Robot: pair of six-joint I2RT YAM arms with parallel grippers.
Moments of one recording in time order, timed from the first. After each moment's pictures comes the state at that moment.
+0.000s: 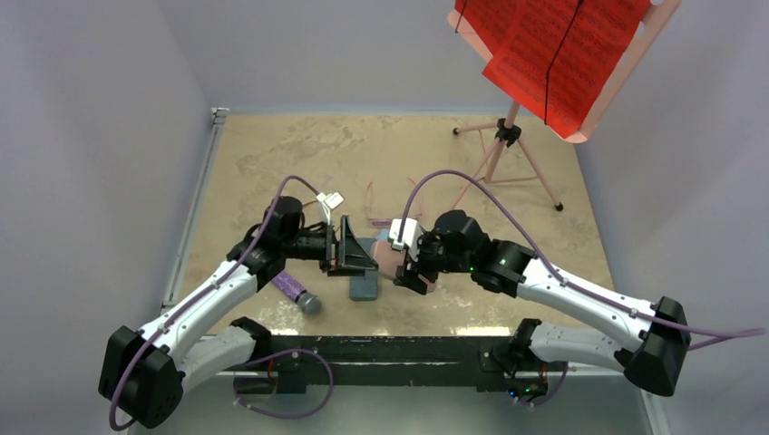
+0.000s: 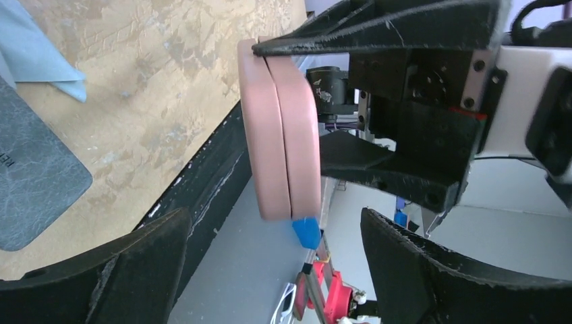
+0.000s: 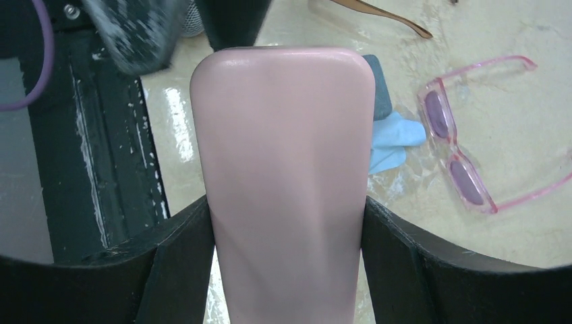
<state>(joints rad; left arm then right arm) -0.48 0.97 0.61 -0.16 0.90 -0.91 0.93 1.04 0.80 -0.34 -0.25 -0.24</state>
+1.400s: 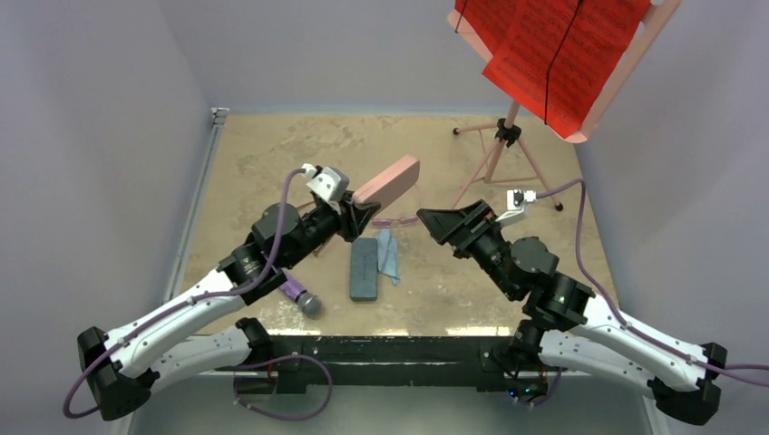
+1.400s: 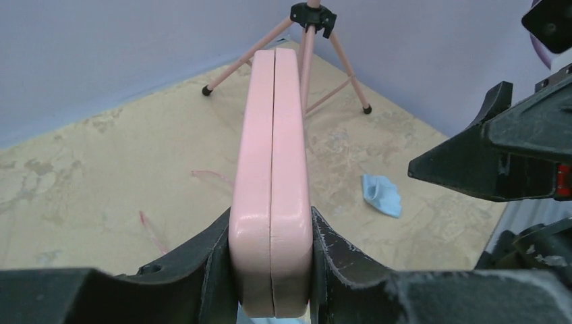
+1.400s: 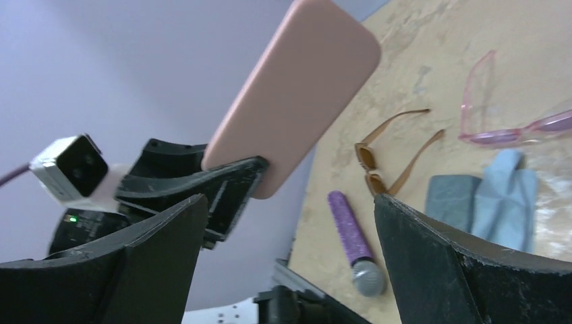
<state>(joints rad) -0.84 0.86 0.82 0.05 -0.07 -0.19 1.03 0.64 0.73 -0.12 0.47 1.04</state>
